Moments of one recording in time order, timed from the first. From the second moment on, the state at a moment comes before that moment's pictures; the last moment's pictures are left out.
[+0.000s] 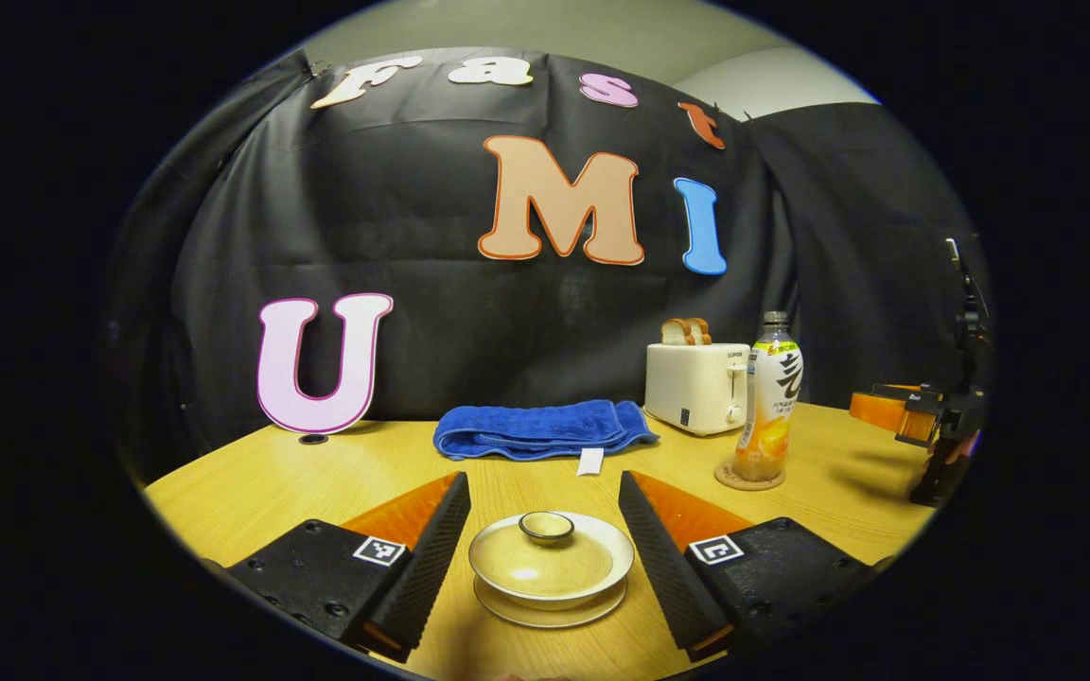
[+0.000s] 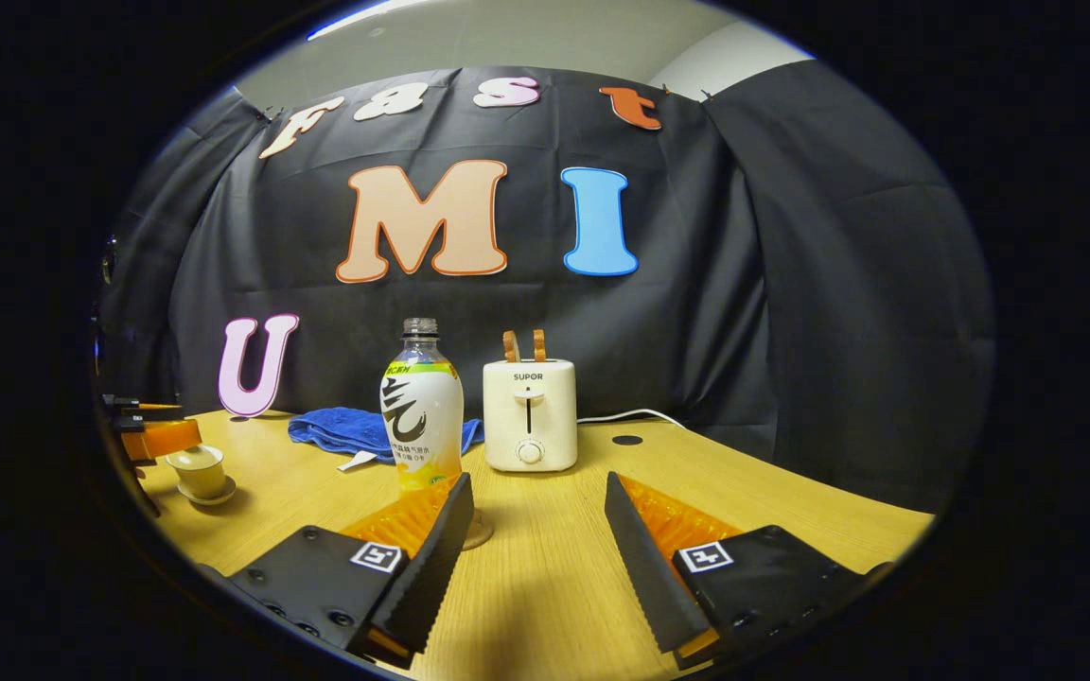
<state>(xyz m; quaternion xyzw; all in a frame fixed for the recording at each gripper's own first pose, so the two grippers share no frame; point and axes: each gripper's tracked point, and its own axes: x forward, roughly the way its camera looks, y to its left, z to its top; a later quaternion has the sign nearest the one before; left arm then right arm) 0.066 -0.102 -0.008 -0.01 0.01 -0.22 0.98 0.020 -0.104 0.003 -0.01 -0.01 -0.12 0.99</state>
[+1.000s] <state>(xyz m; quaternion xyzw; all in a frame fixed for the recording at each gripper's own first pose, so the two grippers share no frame) 0.026 0.037 -0.007 0.00 0.00 0.07 1.00 0.019 -0.109 0.004 -0.01 -0.01 -0.13 0.99</state>
